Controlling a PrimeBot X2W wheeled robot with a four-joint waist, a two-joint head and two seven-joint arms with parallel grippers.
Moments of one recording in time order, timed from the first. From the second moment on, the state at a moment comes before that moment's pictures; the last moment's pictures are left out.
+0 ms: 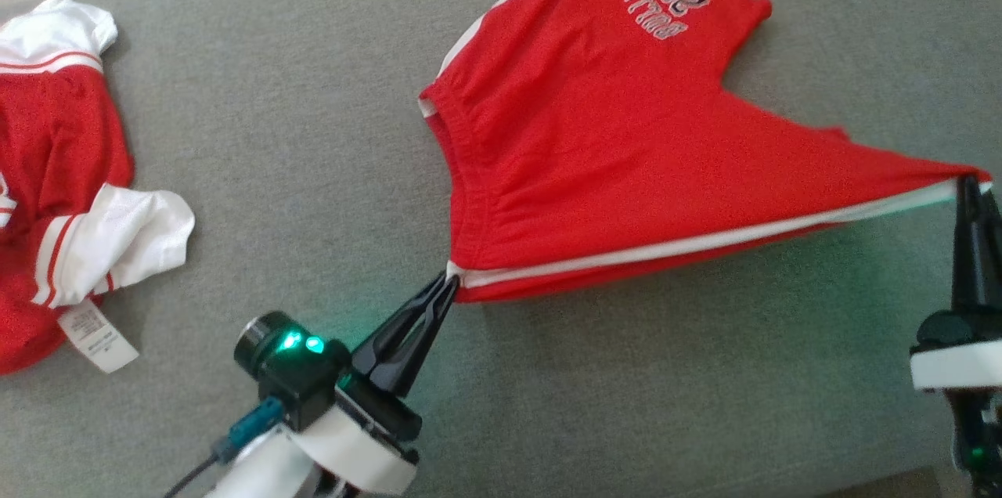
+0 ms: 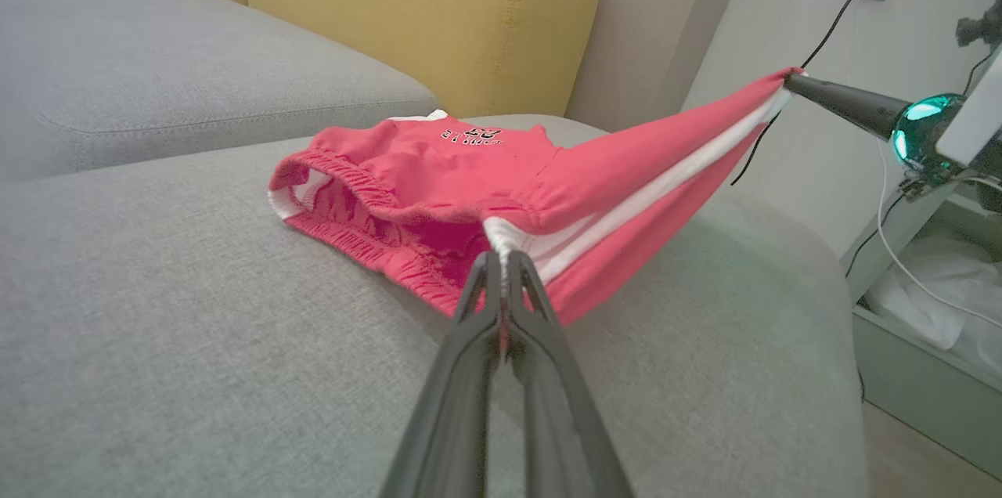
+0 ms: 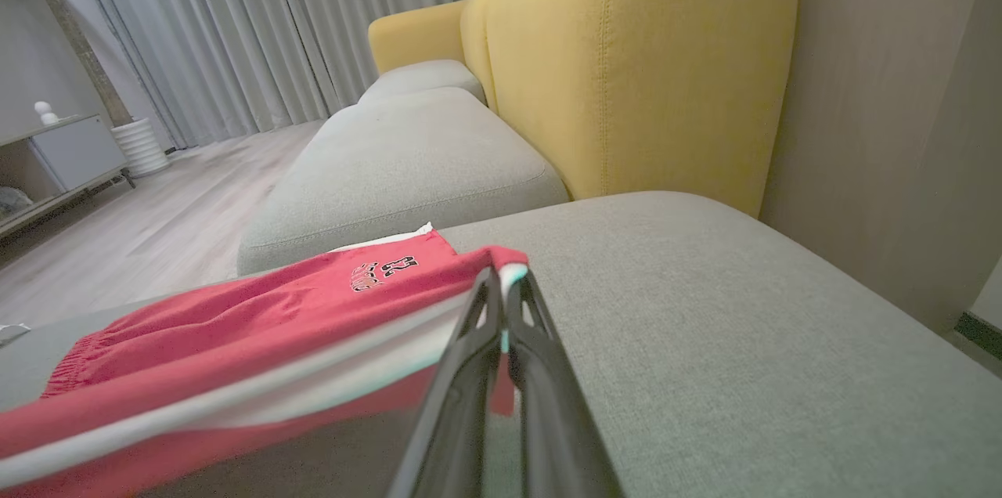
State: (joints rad) left arm -0.28 0.38 -0.74 0.14 -0.46 -0.12 -0.26; right arm -0.01 -0.25 -0.10 0.00 0.43 0.13 -0.15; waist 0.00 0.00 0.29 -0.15
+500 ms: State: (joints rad) left arm -0.53 0.22 -0.67 0.20 -0.55 -0.10 -0.20; right arm -0.40 -0.32 -0.05 0.11 0.45 0.13 0.06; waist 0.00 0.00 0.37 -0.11
